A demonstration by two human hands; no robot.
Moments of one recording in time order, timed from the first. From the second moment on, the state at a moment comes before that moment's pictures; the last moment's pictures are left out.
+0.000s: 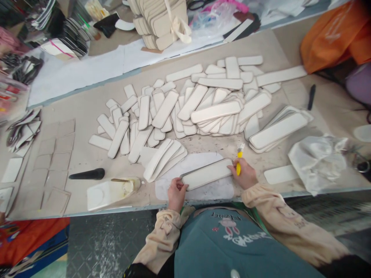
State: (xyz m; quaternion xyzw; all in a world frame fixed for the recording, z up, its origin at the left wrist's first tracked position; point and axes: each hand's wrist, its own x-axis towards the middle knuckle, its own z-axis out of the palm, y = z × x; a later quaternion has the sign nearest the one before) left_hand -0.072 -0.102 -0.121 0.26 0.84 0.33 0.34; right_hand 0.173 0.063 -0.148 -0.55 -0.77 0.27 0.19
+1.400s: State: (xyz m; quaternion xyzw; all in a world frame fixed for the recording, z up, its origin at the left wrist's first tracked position) left_hand -0.077 -0.096 -0.123 0.31 0.85 0.26 0.34; right_hand 0.153 0.033 -0.161 -0.21 -0.93 0.23 0.21
